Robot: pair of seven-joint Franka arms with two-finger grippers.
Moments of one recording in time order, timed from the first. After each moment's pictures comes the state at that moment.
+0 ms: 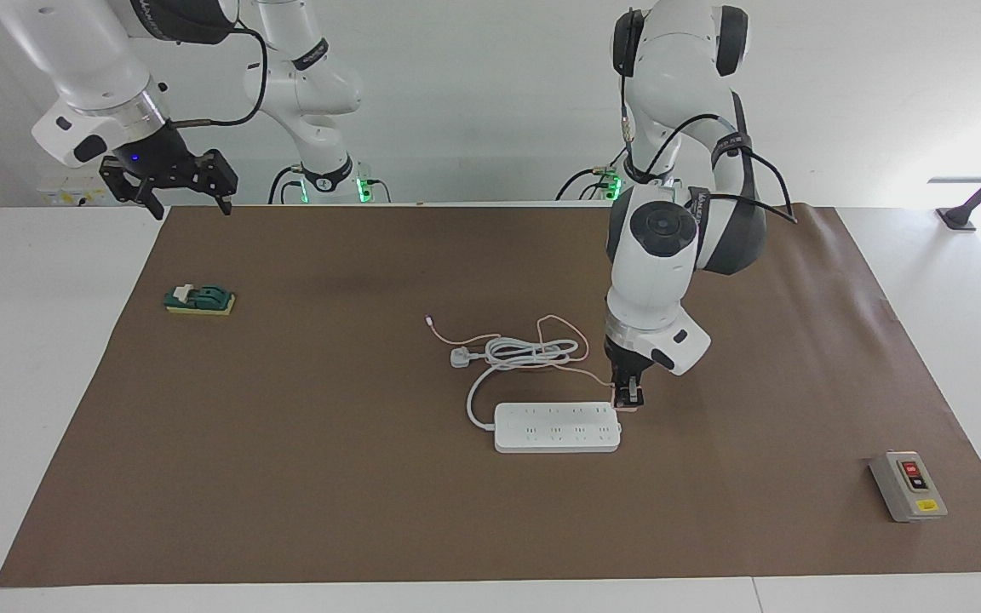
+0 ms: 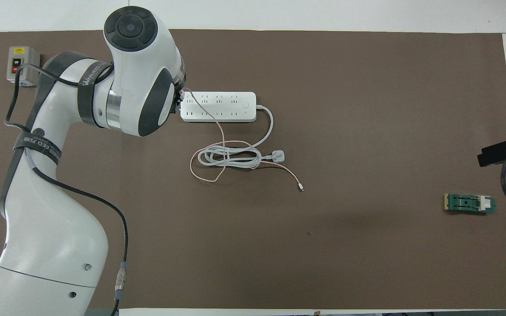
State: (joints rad) left arm -0.68 0.58 0.35 -1.32 -0.11 1.96 -1.81; right arm -0.06 -0.08 -0.01 -1.66 -0.03 1.48 -0.15
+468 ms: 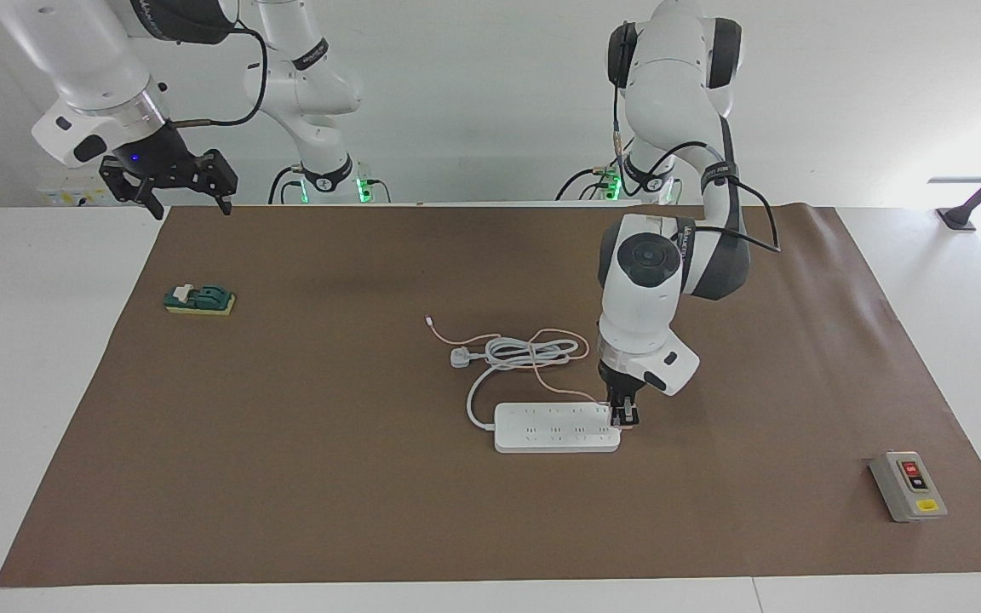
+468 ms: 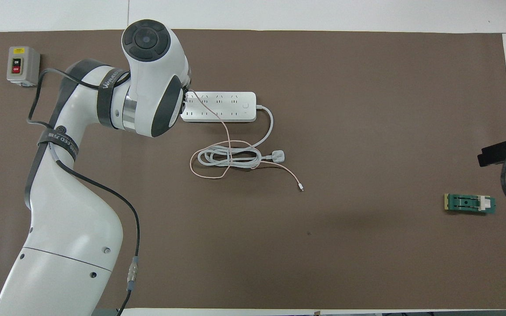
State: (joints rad) left arm -0.68 0.63 0.35 -1.35 -0.11 2.04 -1.83; right arm -0.06 -0.08 -0.01 -1.66 -0.03 1.48 -0.15
